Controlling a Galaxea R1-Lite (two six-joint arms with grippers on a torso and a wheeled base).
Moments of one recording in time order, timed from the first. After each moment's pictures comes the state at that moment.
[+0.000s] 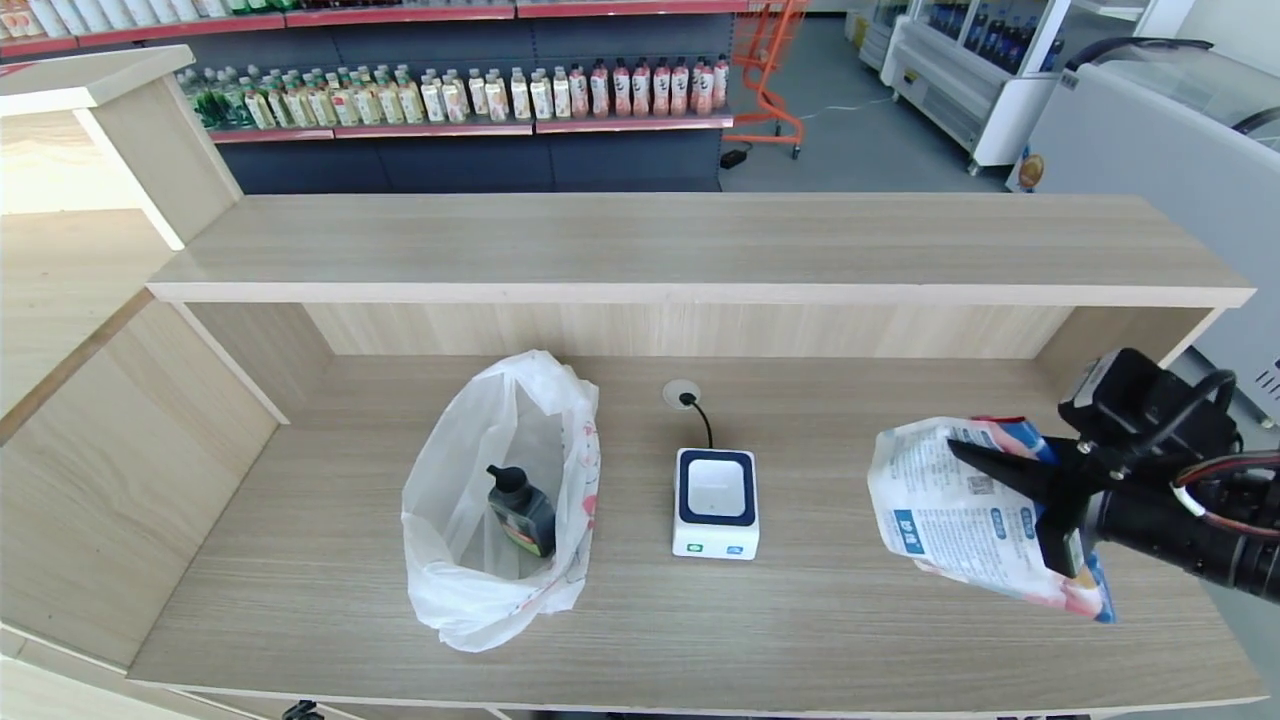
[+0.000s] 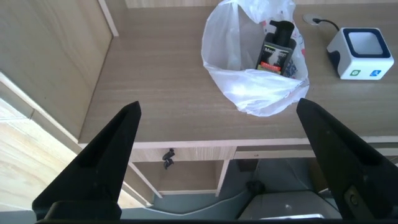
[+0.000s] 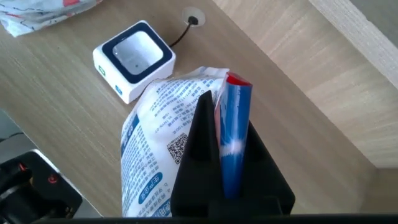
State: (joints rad) left arm 0.00 0.00 0.00 0.00 -0.06 0.03; right arm 0.26 1.36 -0.48 -0.65 0.27 -0.65
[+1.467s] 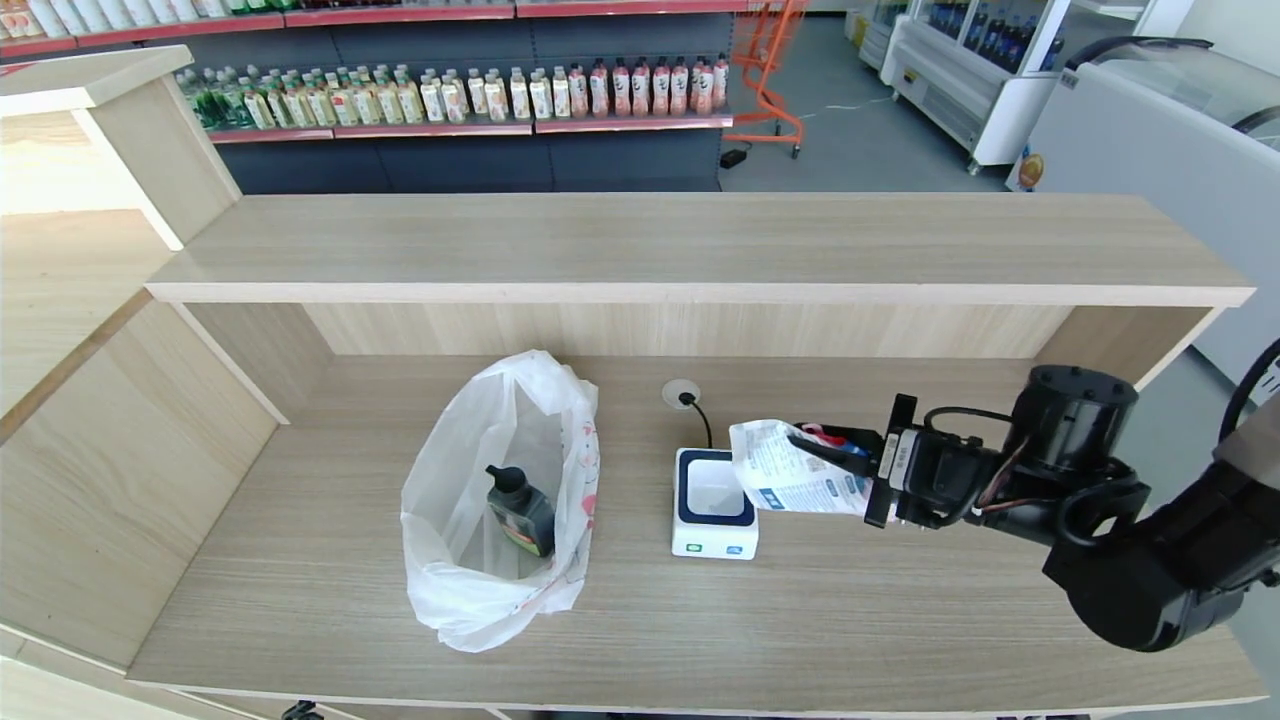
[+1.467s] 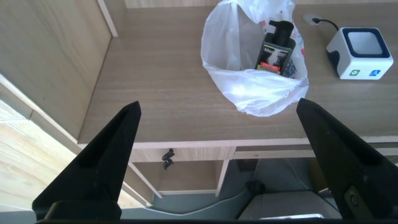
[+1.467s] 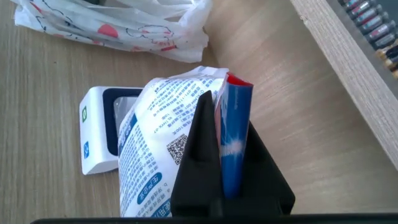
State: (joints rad) left arm 0.00 0.00 0.00 0.00 -0.06 0.03; right arm 0.27 1.99 -0.61 -1.35 0.74 -1.01
